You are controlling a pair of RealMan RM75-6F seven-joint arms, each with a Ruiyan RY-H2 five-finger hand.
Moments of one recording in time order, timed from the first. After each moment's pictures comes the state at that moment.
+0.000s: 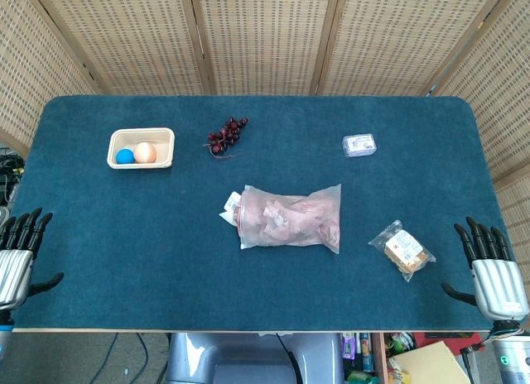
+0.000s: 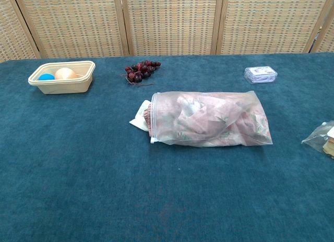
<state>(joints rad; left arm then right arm) -0.10 -1.15 -0.04 -1.61 1.48 1.48 0.16 0.08 -1.13 0.07 -1.61 -1.49 1.48 -0.12</state>
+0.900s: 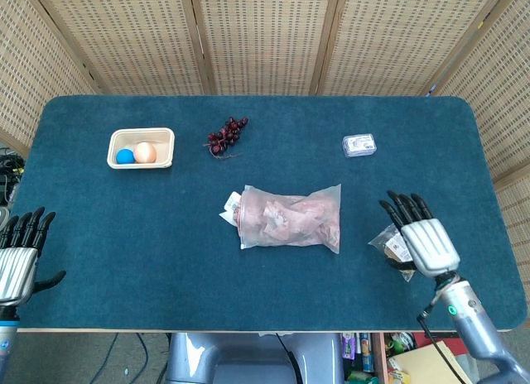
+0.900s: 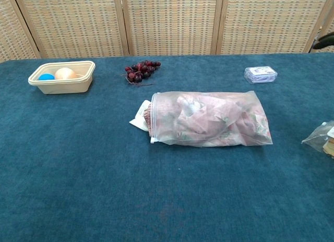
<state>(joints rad) -0.11 -1.19 -0.05 -1.58 1.44 1.45 0.22 0.38 -1.12 0.18 -1.73 -1.44 1.09 -0.20</state>
